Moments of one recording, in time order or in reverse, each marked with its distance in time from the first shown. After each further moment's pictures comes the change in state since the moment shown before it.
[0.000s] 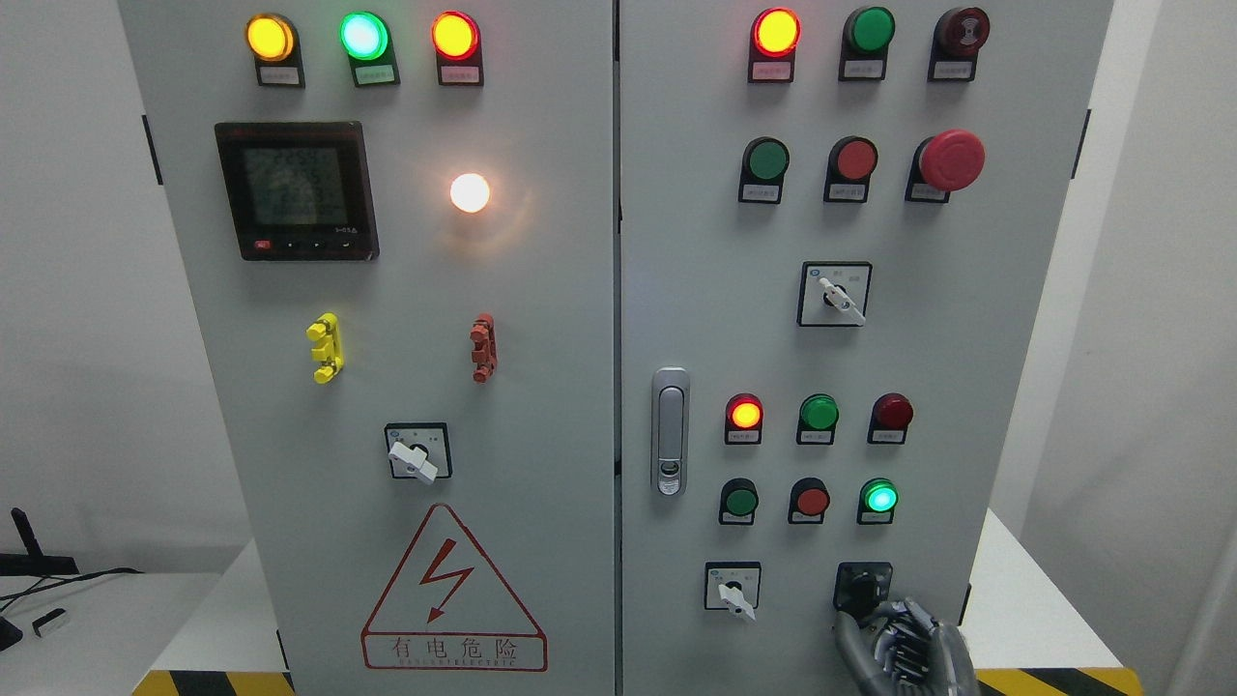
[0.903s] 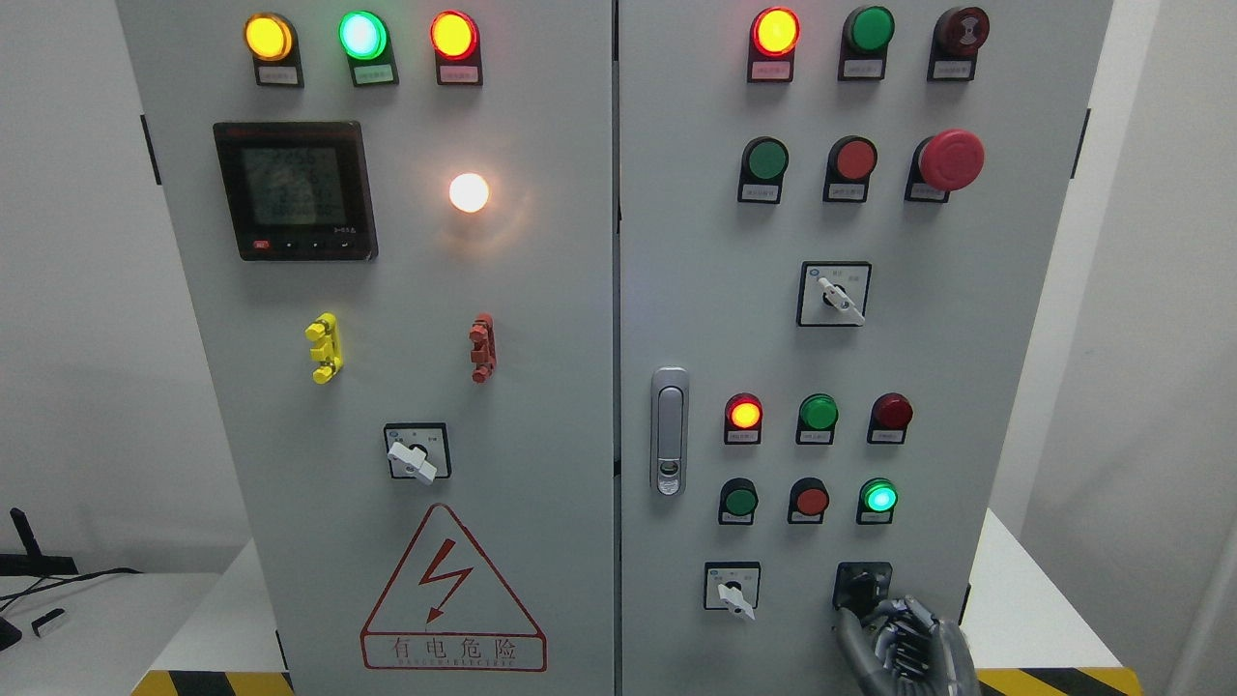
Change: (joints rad) left arm 0.000 0.000 0.000 0.000 0.000 0.000 0.000; right arm -0.005 0.000 0.001 0.003 0.000 0.000 0.001
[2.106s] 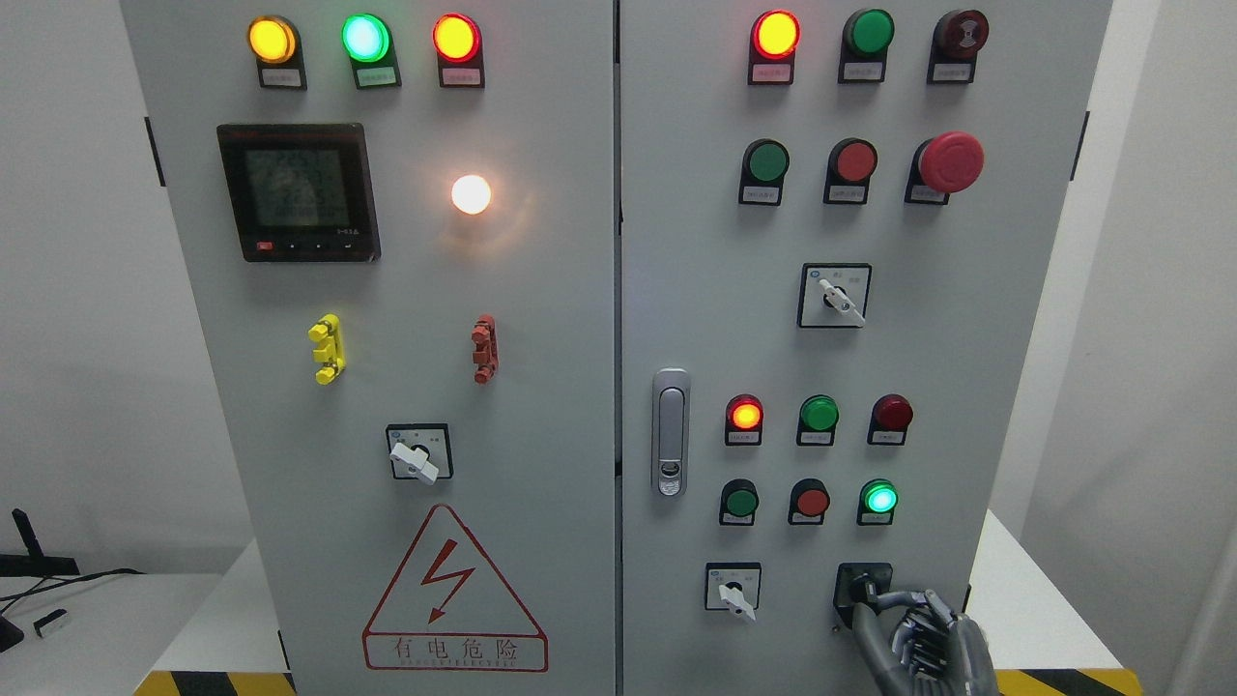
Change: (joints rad) left arm 0.000 0.000 0.000 0.000 0.000 0.000 0.000; right arm 0.002 -0.022 -0.025 0.006 0.013 -0.016 -0.003
